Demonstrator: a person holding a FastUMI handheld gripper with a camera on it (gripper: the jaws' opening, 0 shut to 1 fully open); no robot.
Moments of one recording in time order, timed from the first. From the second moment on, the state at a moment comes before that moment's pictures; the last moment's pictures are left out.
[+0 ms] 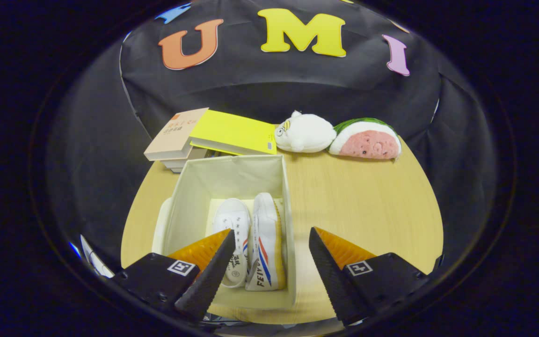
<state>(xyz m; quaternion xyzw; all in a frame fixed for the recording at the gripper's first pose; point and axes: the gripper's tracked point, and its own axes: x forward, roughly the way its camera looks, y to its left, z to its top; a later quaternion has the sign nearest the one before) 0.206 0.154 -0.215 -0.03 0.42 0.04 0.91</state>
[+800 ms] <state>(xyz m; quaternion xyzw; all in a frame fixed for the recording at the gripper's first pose) 0.133 0.126 -0.125 -0.05 0.25 0.02 0.97</state>
